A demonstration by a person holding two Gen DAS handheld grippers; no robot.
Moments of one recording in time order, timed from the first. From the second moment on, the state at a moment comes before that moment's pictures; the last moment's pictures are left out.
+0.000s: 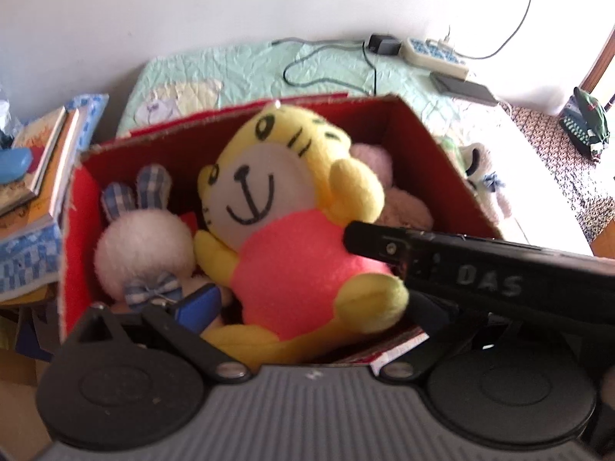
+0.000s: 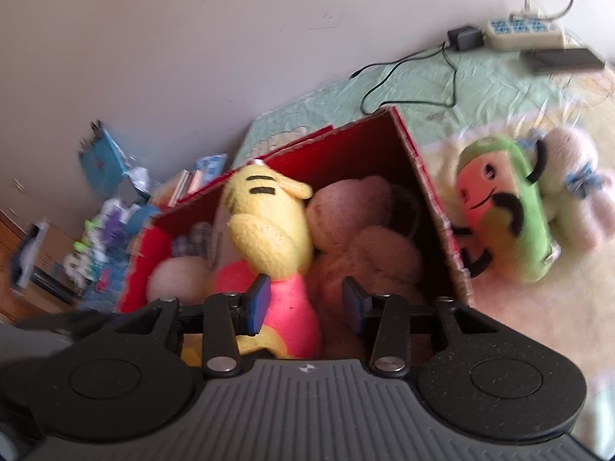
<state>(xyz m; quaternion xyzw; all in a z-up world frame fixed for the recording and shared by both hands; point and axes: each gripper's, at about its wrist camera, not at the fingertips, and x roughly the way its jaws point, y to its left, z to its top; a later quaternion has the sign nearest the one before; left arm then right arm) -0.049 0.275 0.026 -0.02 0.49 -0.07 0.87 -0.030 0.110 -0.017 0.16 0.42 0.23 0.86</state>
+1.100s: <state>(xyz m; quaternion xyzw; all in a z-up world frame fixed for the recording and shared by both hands) -0.064 0.267 0.030 0.00 0.47 -0.02 0.88 -0.062 0.070 -0.010 0.19 0.37 0.20 0.89</state>
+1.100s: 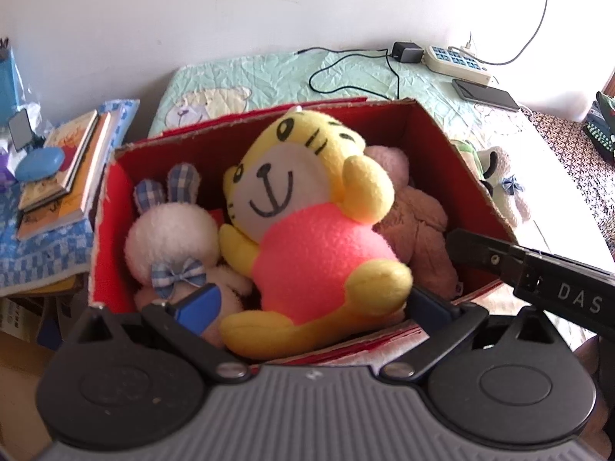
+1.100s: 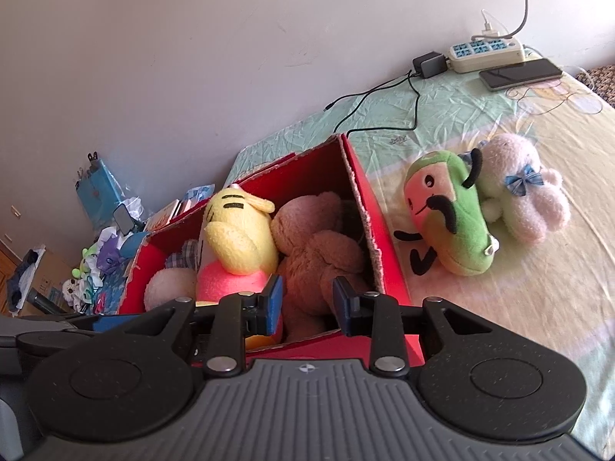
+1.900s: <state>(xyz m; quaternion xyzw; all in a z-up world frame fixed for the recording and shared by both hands) -0.079 0.226 0.063 0.04 0.44 0.03 0.90 -0.076 0.037 0.009 0.16 0.35 0.21 0.90</state>
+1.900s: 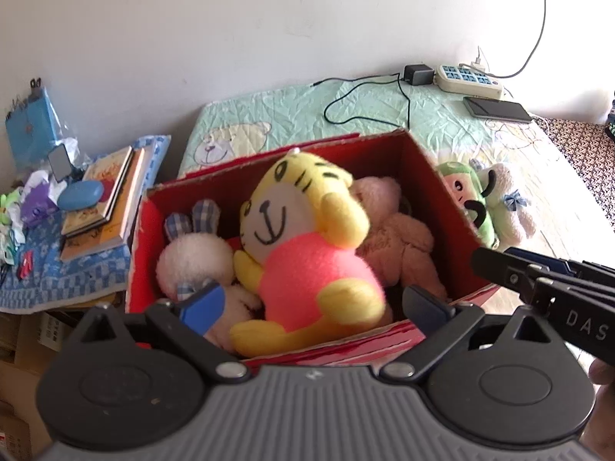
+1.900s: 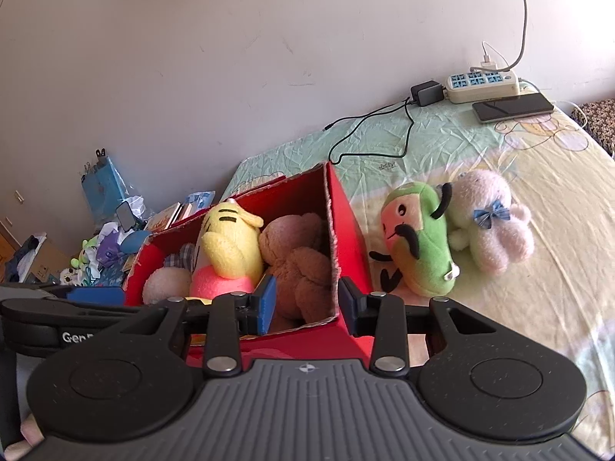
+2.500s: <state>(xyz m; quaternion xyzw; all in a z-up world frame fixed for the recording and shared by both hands) -0.067 0.145 0.083 0.07 0.42 0.02 0.90 -0.065 -0.037 0.013 0.17 0.35 0.20 0.90</state>
